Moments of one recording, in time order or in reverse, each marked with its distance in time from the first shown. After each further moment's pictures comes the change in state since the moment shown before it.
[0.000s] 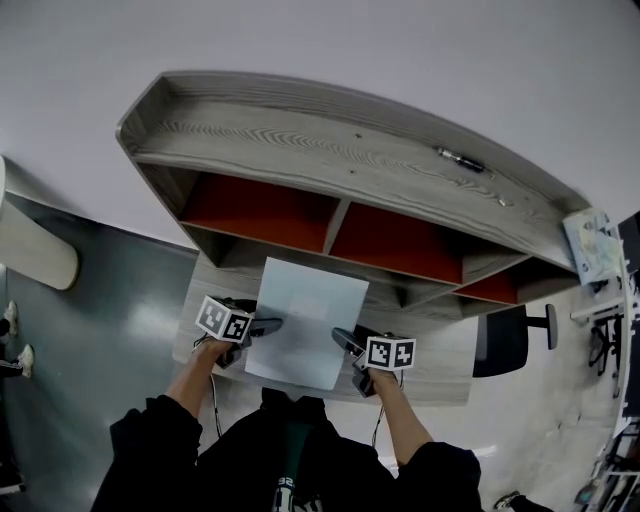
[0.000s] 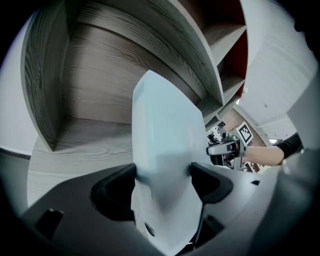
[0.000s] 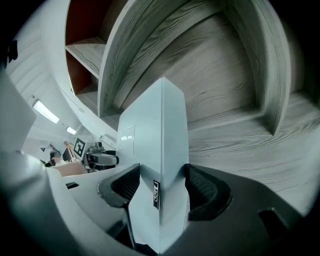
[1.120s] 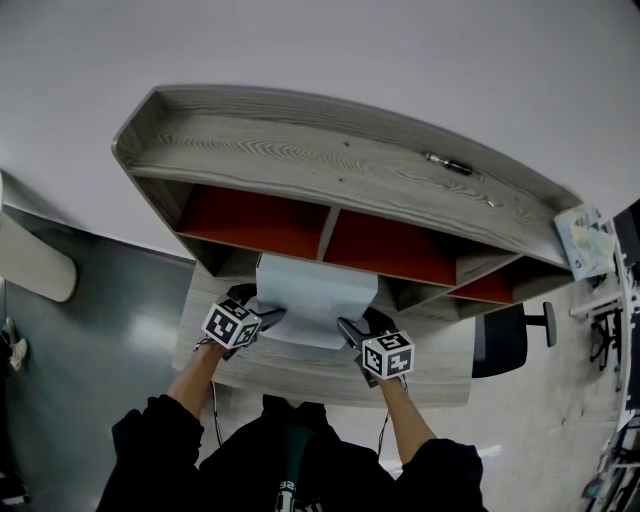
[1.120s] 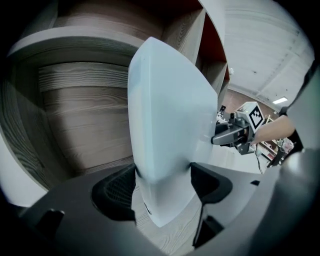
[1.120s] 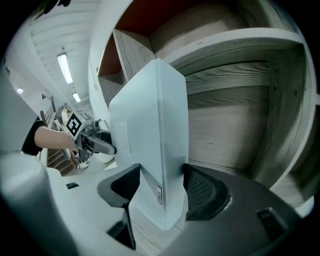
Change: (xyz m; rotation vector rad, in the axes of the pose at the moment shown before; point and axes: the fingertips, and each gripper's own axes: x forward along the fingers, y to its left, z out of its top) left arm -0.010 -0.008 0.063 0.345 -0.096 0.162; right arm -0.023 0.015 0.062 -0.455 -0.153 -0.148
